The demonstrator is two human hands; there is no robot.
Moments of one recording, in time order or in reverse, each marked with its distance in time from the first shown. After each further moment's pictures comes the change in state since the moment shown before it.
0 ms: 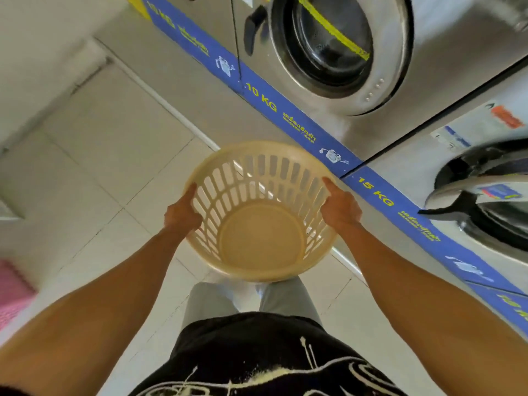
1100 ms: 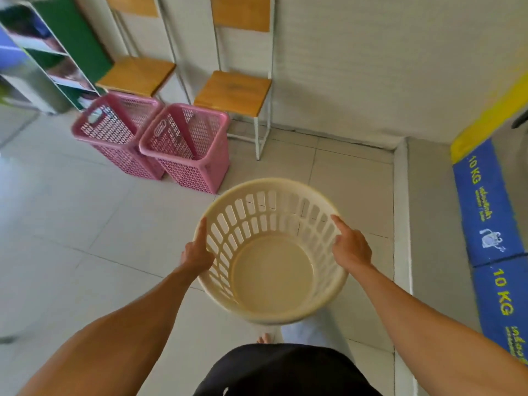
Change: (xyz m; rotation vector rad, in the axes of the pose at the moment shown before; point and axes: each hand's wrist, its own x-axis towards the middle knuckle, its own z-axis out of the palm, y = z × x) left_hand -0.232 -0.497 0.022 -0.703 0.527 -0.578; right_hand -0.290 -0.377 0.218 -0.343 -0.114 -1.096
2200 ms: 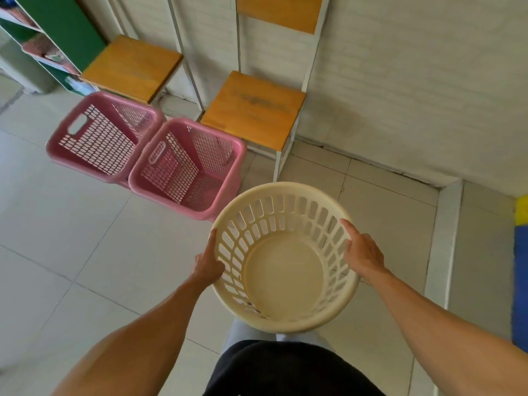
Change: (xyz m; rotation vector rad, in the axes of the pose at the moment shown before) left_hand 0.345 0.080 -0.093 -0.208 -0.138 -0.219; right_hand 0.377 -0.190 -0.014 -0.187 -0.254 -0.016
